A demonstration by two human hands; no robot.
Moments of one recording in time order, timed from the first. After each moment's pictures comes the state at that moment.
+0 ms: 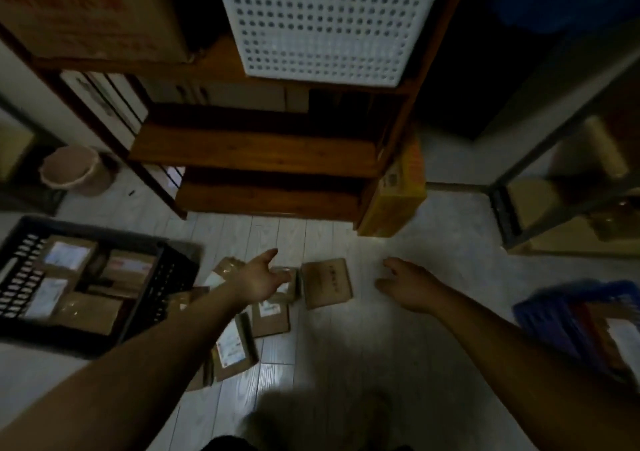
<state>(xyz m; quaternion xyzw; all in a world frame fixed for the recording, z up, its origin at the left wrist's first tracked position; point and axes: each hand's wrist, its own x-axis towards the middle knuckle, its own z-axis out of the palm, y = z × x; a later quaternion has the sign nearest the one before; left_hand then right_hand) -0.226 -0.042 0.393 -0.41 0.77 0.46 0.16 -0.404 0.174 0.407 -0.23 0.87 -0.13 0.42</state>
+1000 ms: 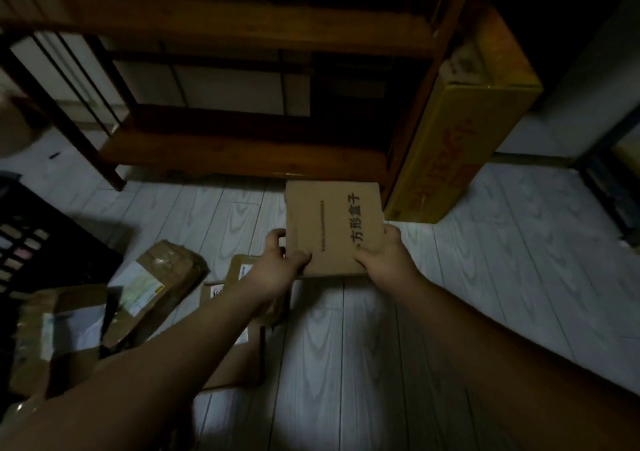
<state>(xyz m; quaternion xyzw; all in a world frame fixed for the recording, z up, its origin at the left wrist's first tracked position) -0.308 -0.040 -0.028 -0.40 0.65 0.64 -0.05 -0.449 0.092 -0.037 -0.17 0.83 -0.44 0.29</state>
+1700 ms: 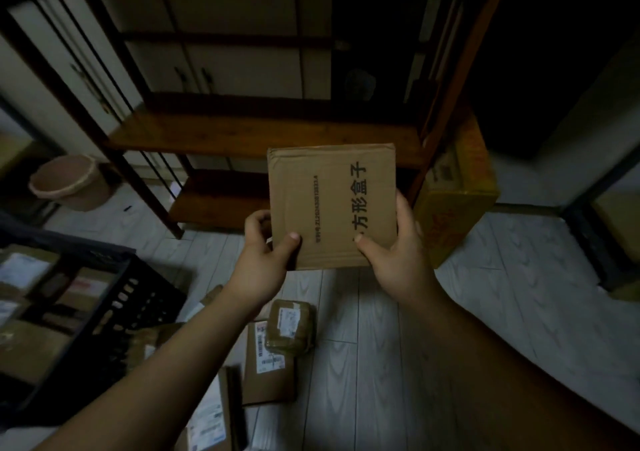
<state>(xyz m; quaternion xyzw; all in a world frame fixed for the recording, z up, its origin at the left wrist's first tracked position) -0.281 -0.066 0.223 -0.36 0.65 0.61 -0.26 -0.414 0.070 0.228 -0.26 0.79 -0.53 0.15</state>
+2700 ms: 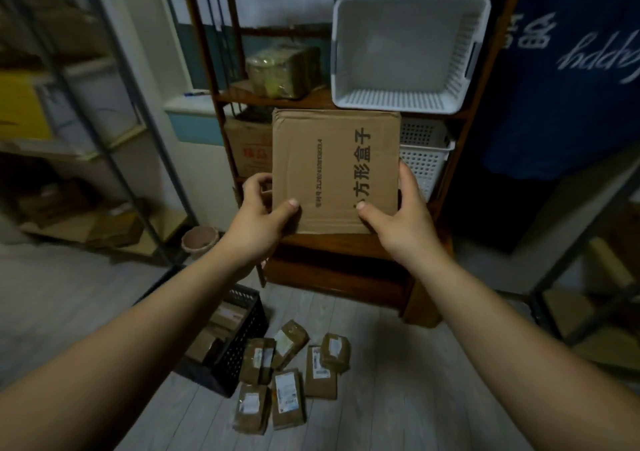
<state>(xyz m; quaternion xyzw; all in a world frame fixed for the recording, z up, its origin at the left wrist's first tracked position) -0.023 0.021 0.772 -0.30 0.70 0.57 -0.32 -0.192 0.153 0.765 -0.38 0.72 -0.57 0.12</state>
